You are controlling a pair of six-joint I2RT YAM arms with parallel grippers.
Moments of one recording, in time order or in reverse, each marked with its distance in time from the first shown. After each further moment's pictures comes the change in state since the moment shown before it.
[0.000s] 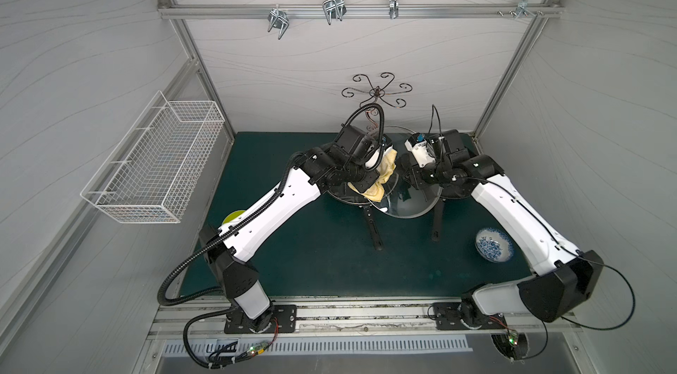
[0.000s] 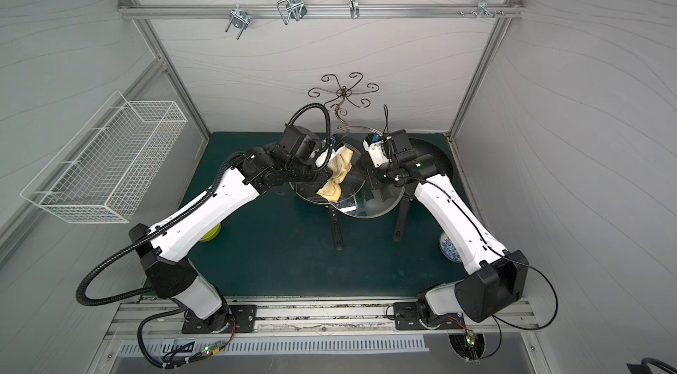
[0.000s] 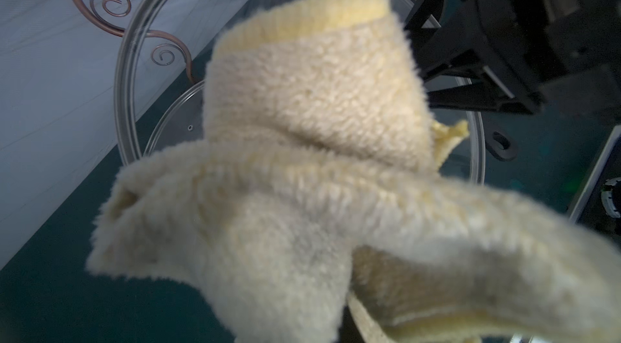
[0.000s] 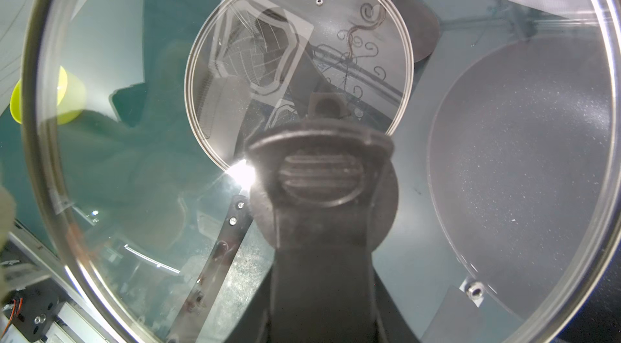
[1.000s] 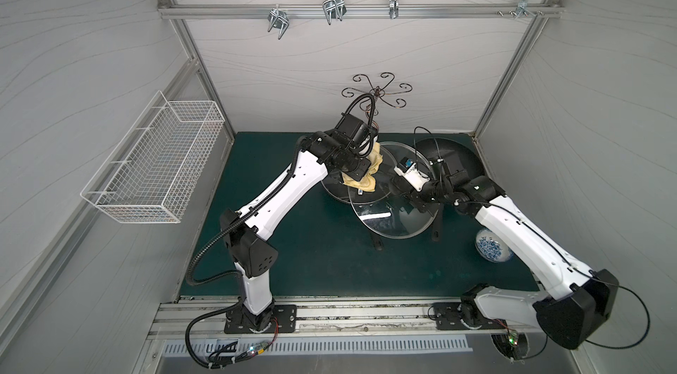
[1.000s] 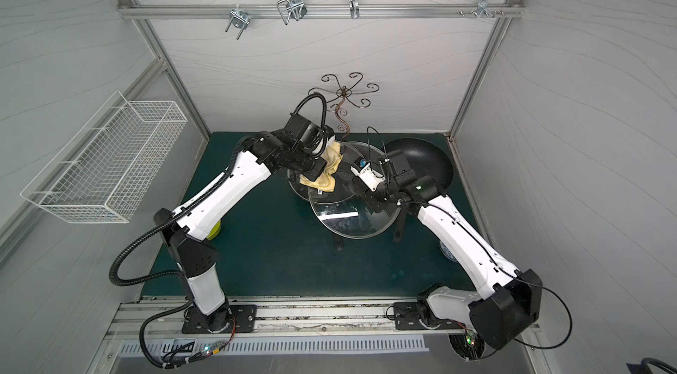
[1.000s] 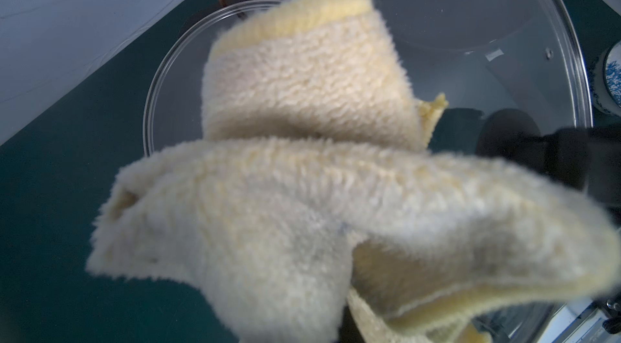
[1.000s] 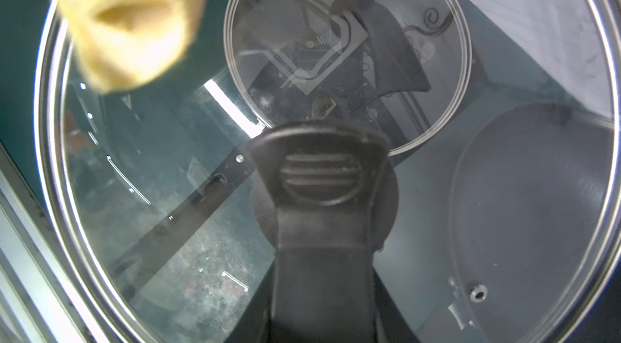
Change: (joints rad) left arm 0.116 0.193 0.229 -0.200 -0.023 -0.123; right arm 0.110 -0.165 -0.242 0.093 0.023 -0.369
